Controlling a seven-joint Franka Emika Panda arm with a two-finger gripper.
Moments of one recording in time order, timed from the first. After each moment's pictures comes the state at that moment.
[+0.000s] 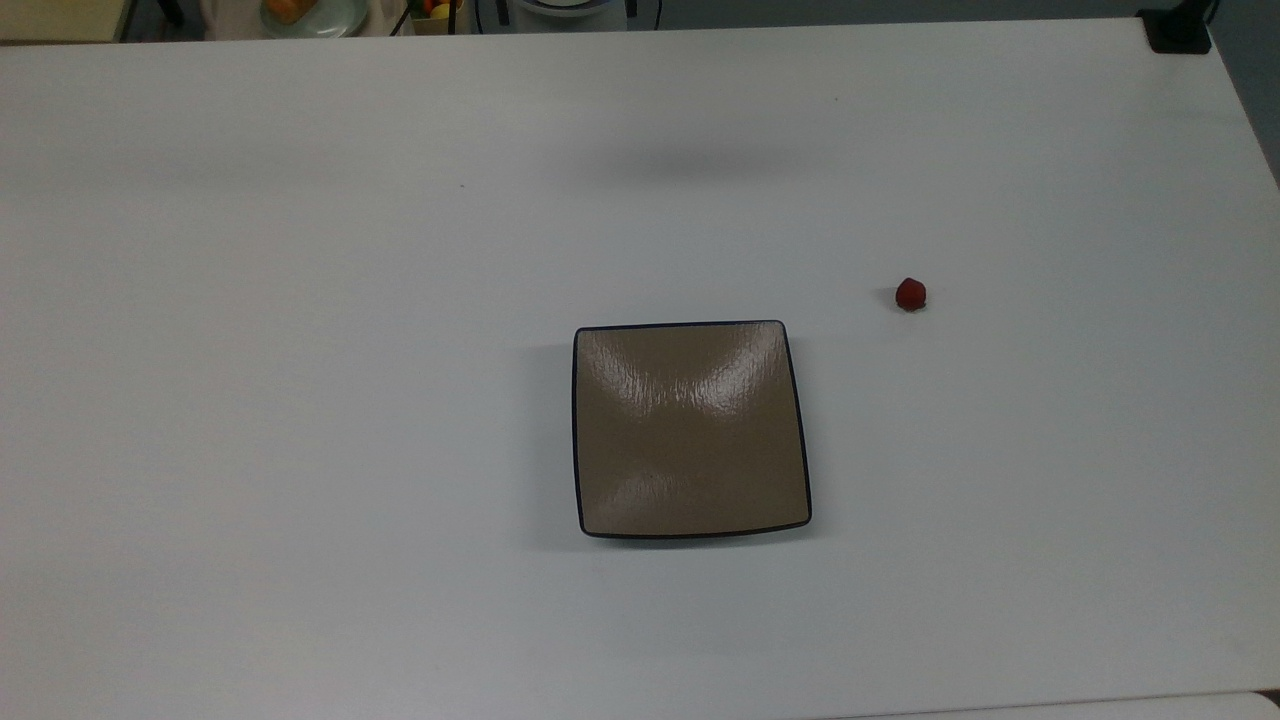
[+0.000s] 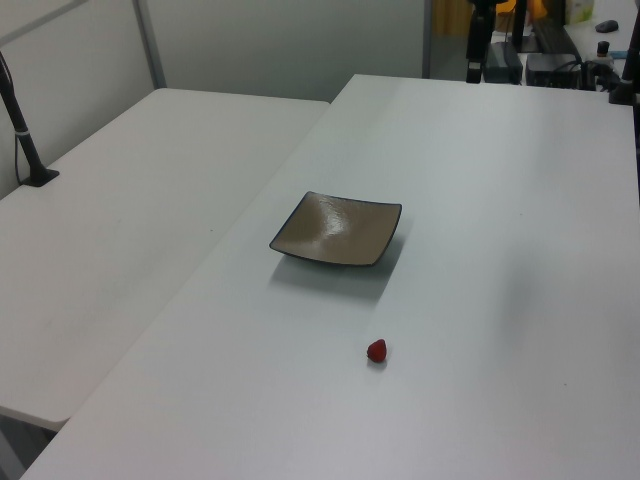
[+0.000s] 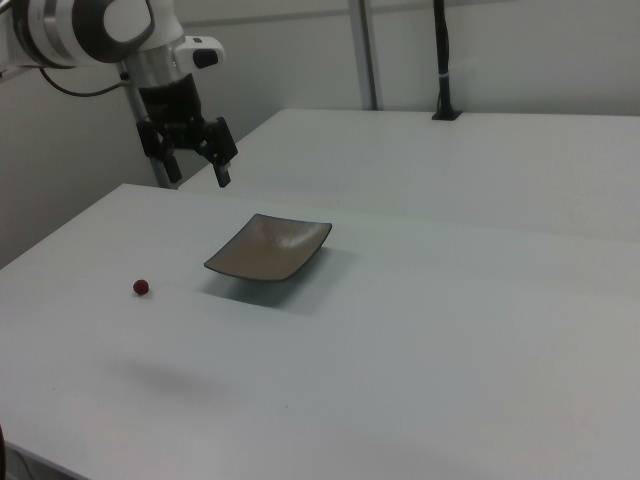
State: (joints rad) arm 0.12 0.00 0.04 -1.56 -0.01 1.61 -0.02
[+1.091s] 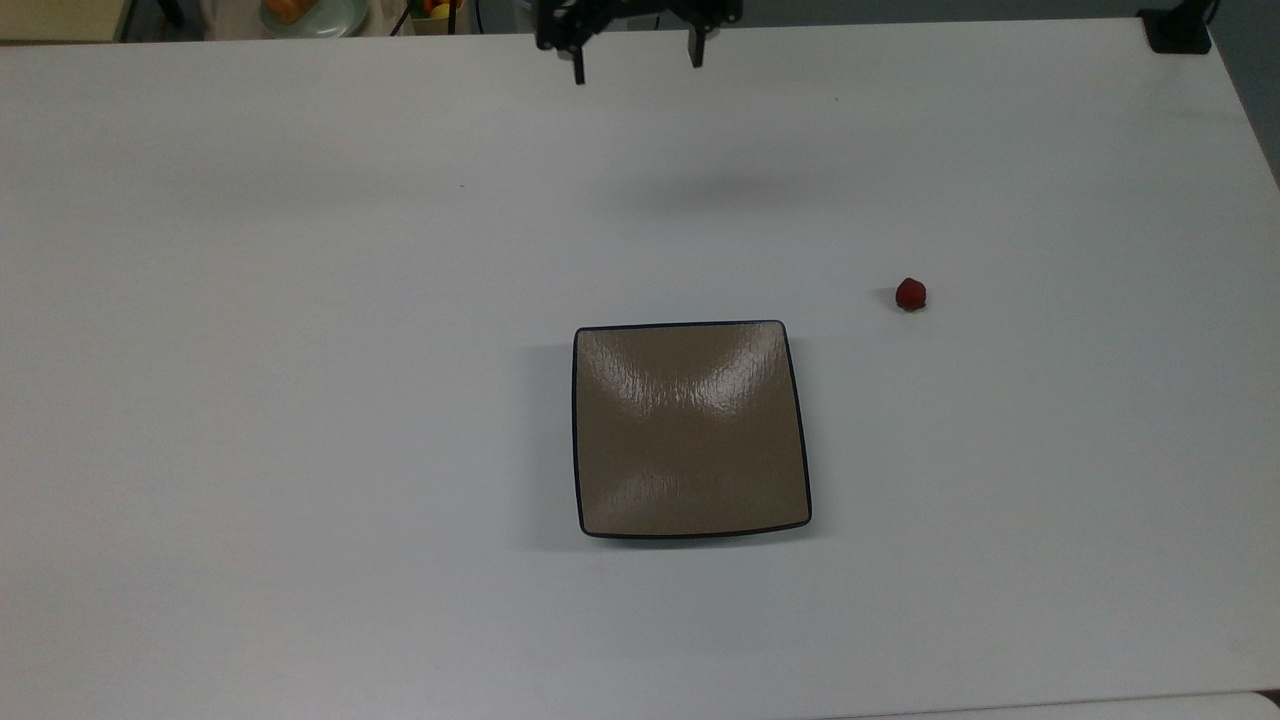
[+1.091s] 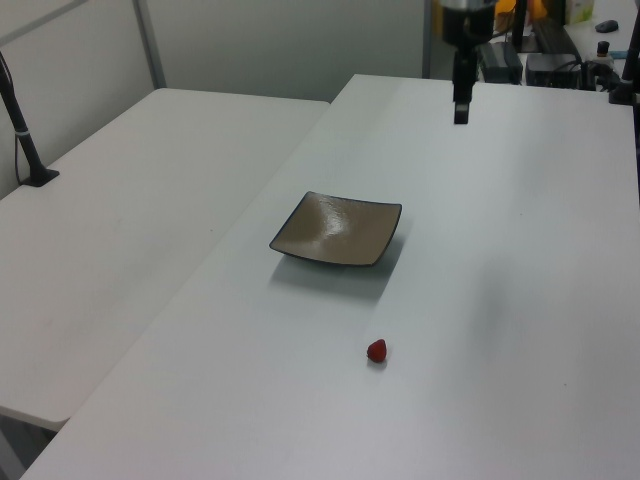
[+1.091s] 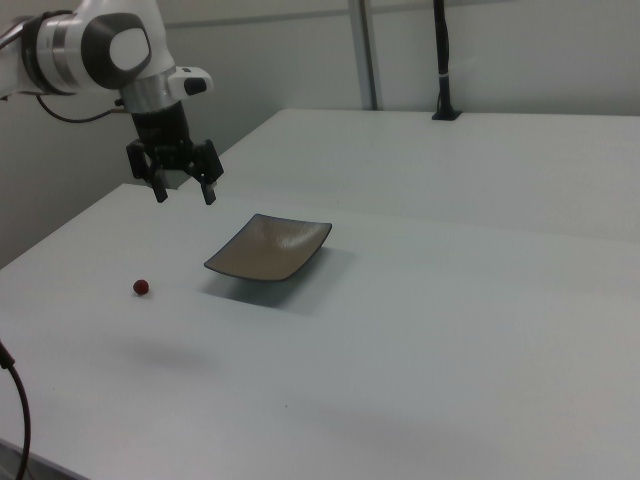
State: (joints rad) arm 0.22 0.08 0.04 -1.57 -0.01 1.66 -0.01
